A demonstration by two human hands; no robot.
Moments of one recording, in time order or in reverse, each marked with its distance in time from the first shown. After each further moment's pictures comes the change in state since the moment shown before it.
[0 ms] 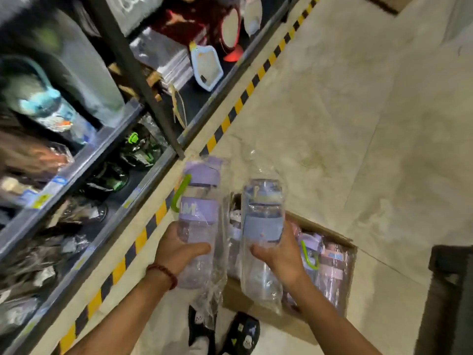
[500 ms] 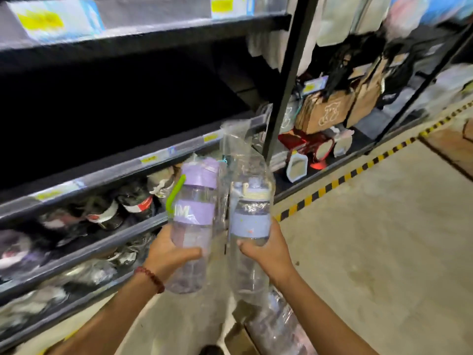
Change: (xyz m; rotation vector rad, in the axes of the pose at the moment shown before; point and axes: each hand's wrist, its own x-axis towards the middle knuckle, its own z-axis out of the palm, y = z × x) left_hand -0.153 0.061 -0.209 -0.395 0.339 0.295; right_hand -0.091 -0.217 0.136 -0.148 -0.441 -0.404
